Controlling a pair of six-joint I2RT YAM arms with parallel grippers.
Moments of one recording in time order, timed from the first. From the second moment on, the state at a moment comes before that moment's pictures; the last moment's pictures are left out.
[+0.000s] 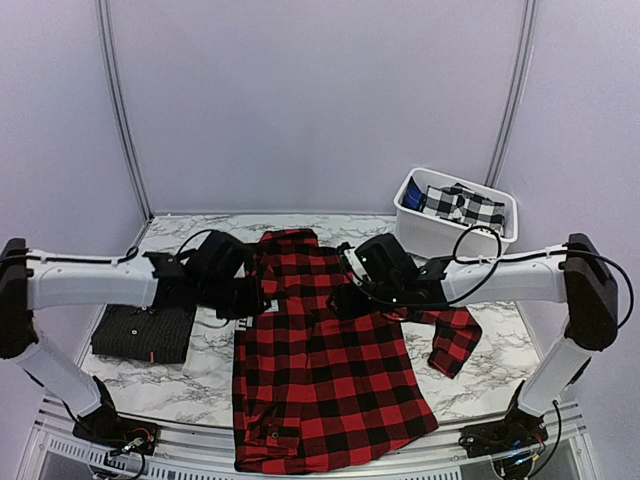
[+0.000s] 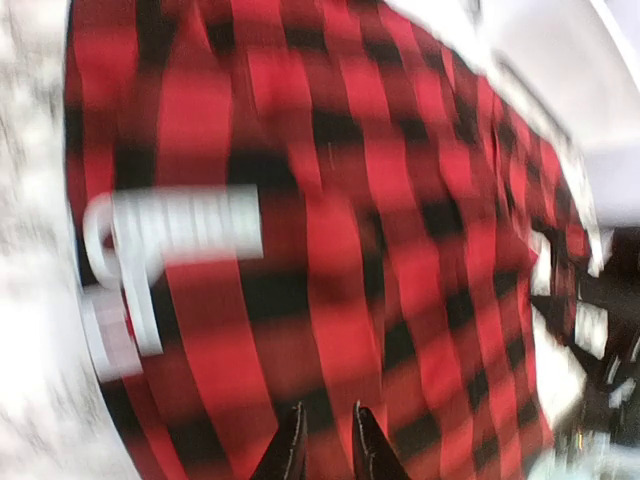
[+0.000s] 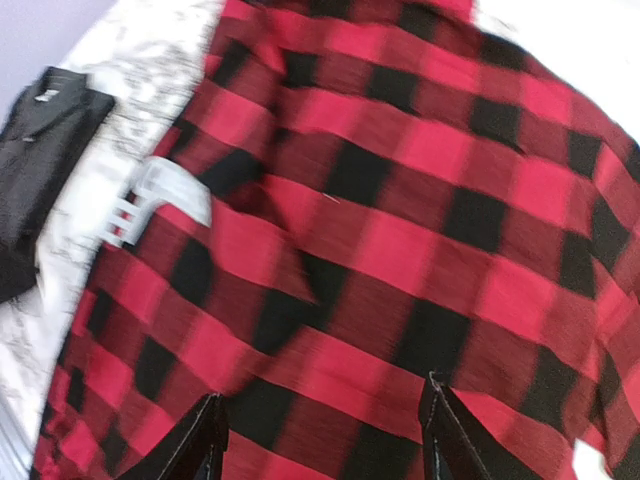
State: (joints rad) left arm -0.89 1.47 0.91 -0.29 -0.05 -0.85; right arm 0.90 1.67 1.07 -0.16 0.07 0.42
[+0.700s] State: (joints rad) left arm -0.42 2.25 1.59 -0.29 0.03 -0.60; right arm 0.85 1.47 0.76 -0.18 0.07 0.51
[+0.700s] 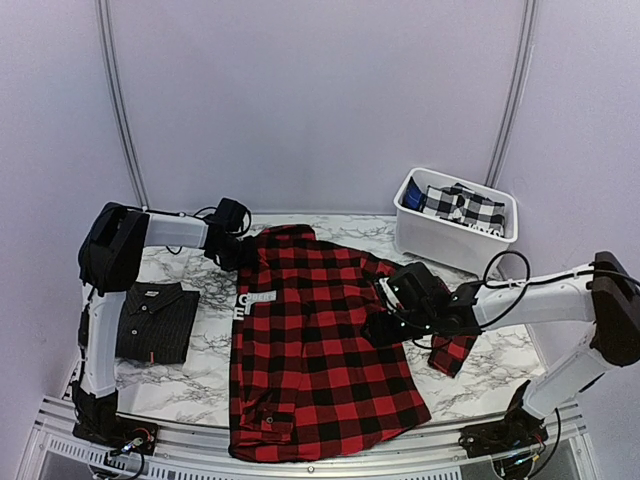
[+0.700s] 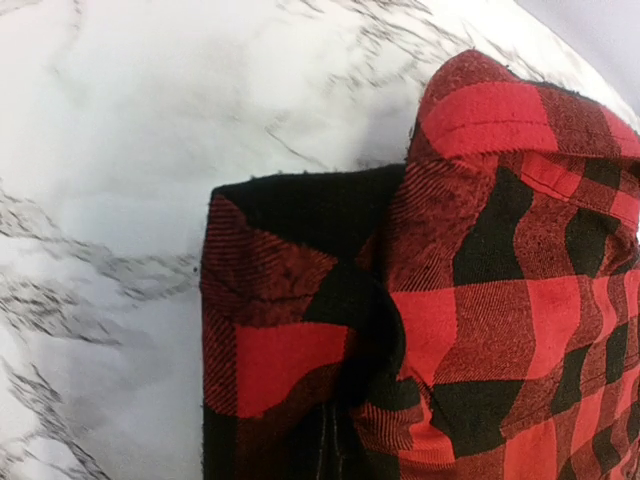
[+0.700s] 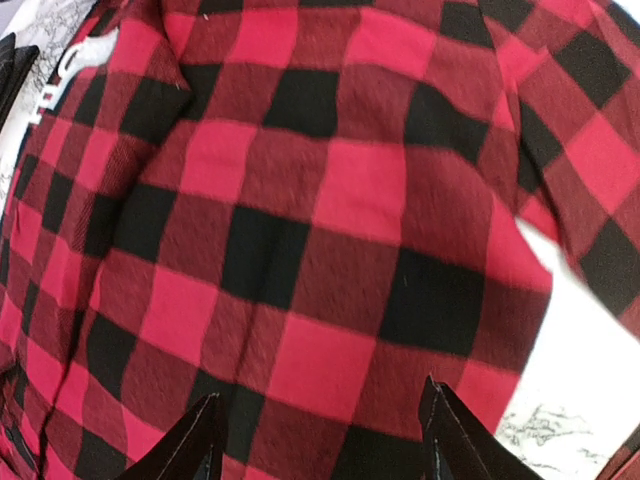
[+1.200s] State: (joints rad) left arm -0.38 2.30 1.69 -0.32 0.10 -0.59; right arm 1.07 1.35 0.58 -0.19 0.06 0.70
